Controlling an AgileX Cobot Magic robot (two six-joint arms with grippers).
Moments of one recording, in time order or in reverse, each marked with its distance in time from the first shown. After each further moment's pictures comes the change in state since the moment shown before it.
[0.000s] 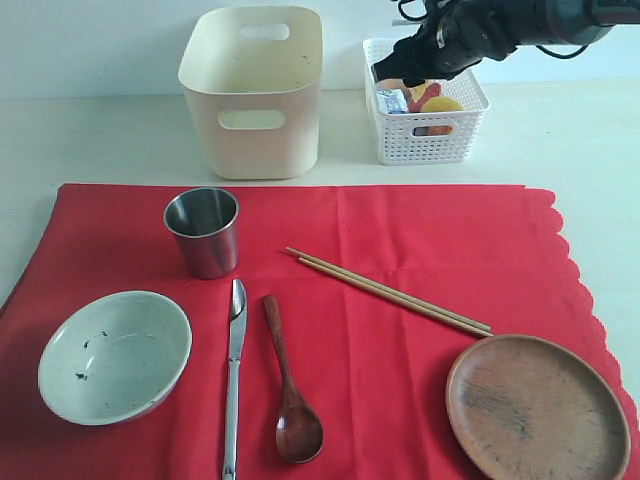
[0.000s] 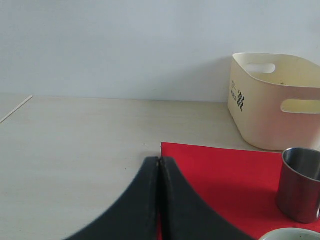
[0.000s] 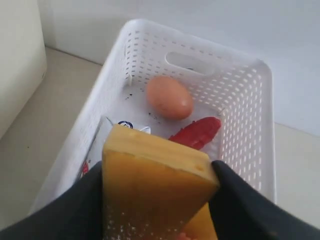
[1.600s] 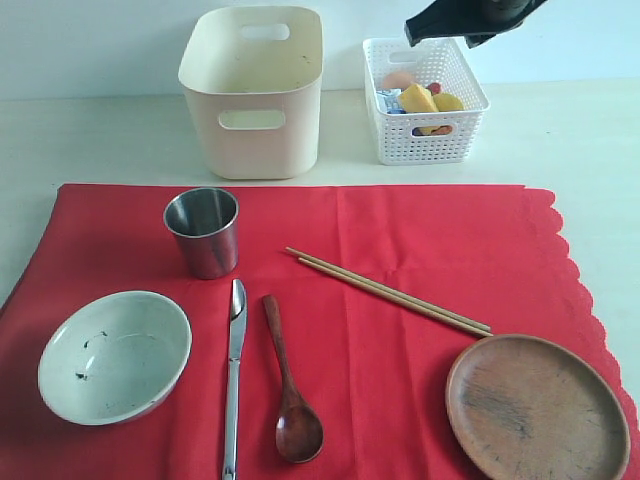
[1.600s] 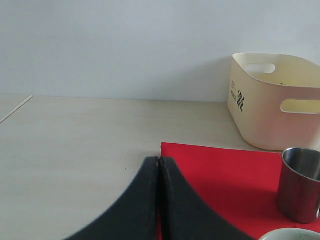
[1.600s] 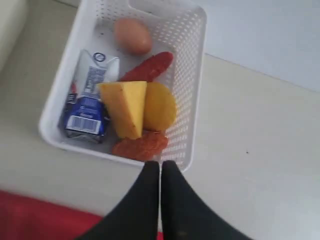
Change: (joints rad) left arm 0.000 0.000 0.000 0.000 0.000 0.000; right arm 0.057 -0.249 0.000 0.130 0.488 -0.155
